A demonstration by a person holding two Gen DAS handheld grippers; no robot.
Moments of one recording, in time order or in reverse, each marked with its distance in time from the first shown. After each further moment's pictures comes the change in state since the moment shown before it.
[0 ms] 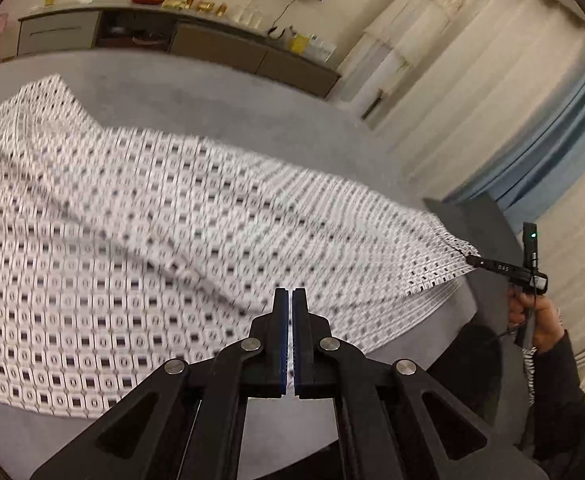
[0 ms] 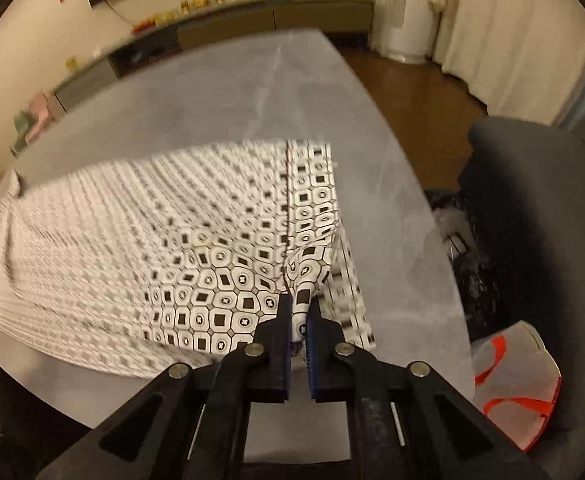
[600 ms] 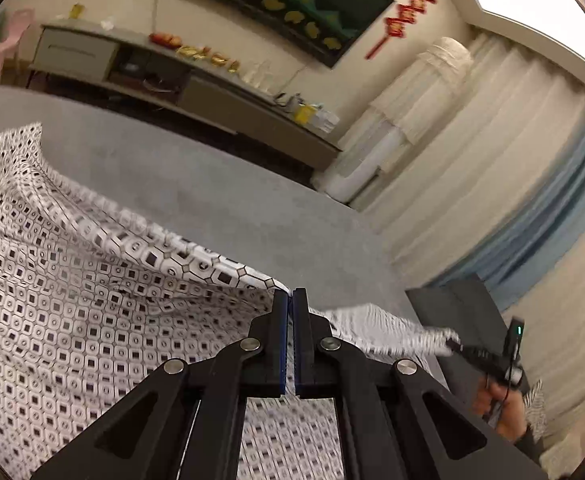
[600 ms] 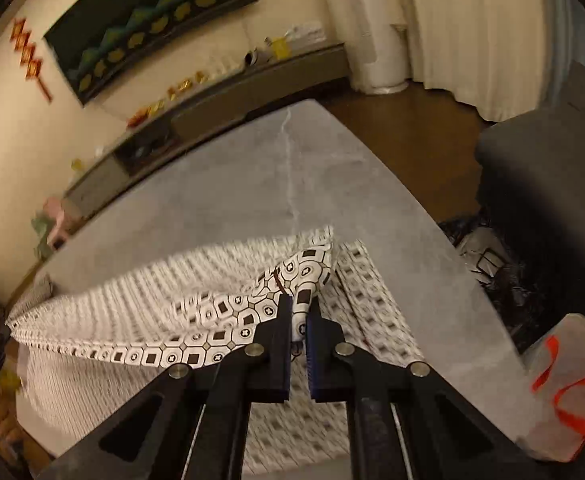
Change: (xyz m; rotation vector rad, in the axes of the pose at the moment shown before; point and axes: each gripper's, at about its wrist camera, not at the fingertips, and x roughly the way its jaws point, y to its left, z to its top) left arm -0.041 0.021 0.095 -0.067 -0.240 -0.101; right arm -0.019 0.031 0.063 0.225 -0.213 0.114
